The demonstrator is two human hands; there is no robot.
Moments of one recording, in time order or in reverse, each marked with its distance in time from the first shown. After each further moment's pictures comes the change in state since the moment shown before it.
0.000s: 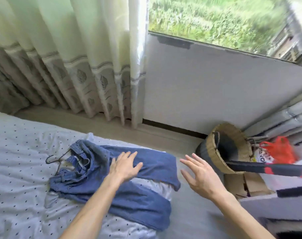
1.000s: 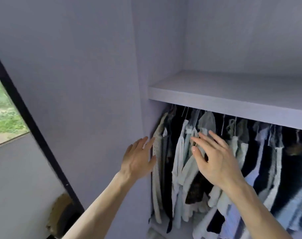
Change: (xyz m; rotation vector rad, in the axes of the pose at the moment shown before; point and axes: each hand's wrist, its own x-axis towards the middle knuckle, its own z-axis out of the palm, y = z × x) left_hand -0.231 0.809 0.127 0.247 0.266 1.544; right_hand -0.557 0.377 -0.237 -0.238 1.013 1.112
